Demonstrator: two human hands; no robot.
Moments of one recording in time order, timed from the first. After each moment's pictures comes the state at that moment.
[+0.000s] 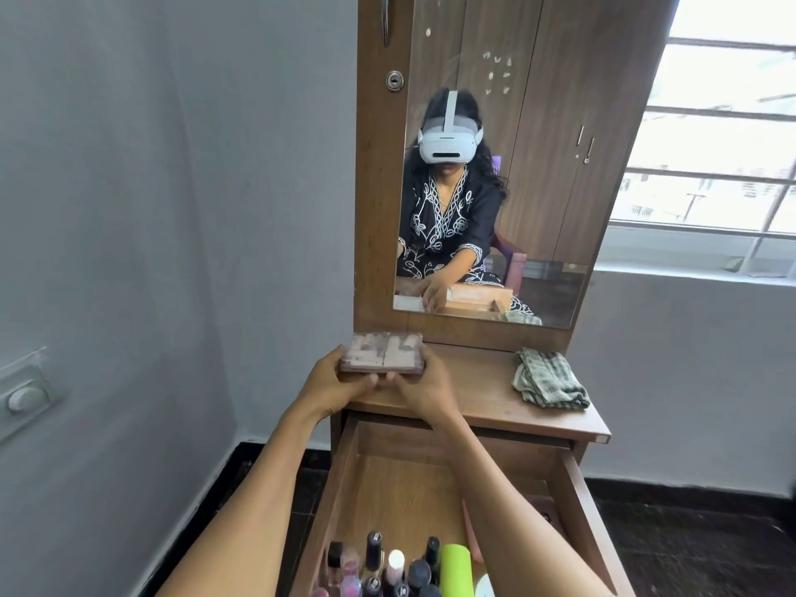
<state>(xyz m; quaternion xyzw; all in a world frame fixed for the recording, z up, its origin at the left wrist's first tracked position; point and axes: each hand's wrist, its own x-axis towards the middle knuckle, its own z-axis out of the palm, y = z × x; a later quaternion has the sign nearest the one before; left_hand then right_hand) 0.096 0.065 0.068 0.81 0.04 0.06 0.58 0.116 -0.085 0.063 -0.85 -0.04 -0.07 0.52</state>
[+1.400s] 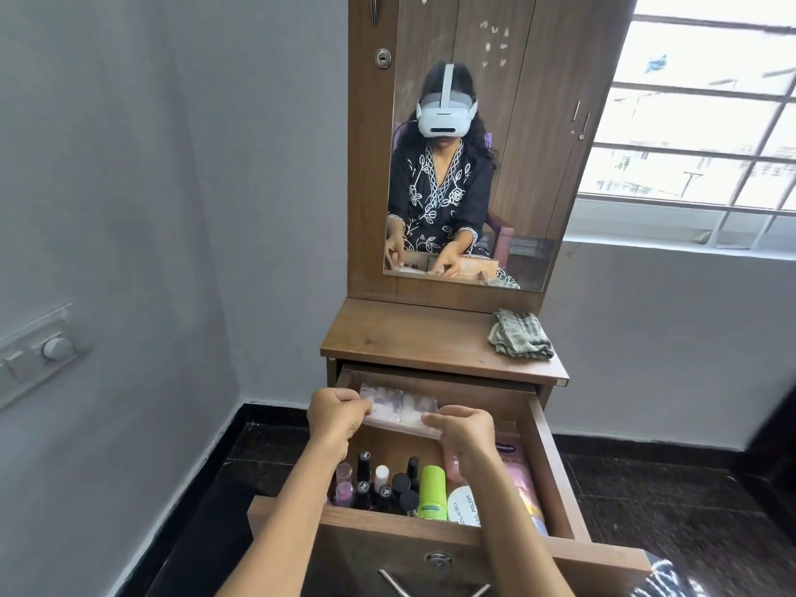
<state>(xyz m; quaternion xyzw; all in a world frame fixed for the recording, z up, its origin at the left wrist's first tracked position) -0.008 0.008 0.037 0.72 0.26 0.08 0.64 0.004 -0.150 0.018 -0.71 0.22 0.02 0.67</state>
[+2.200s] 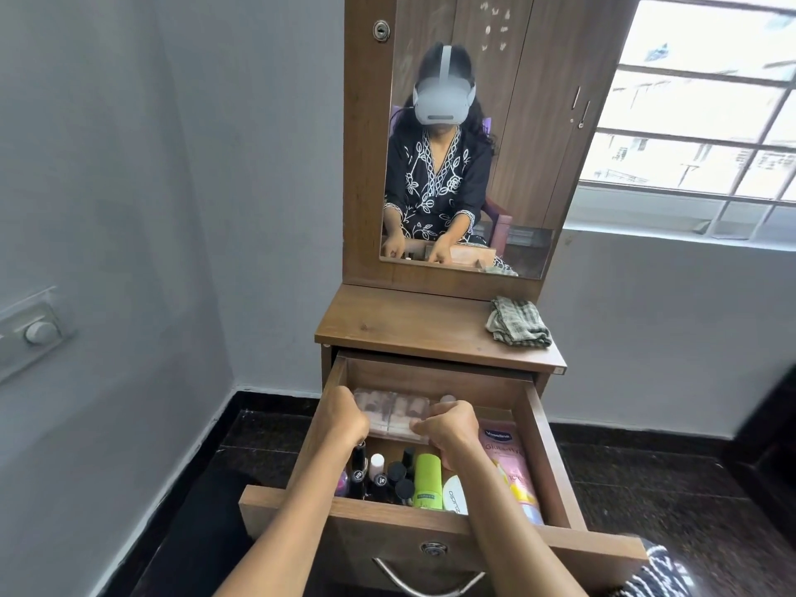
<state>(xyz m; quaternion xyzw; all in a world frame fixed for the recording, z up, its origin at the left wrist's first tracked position) 0.000 -0.001 0.011 0.91 0.21 0.01 0.36 0.026 -0.141 -0.012 -0.78 0.21 0.05 0.58</state>
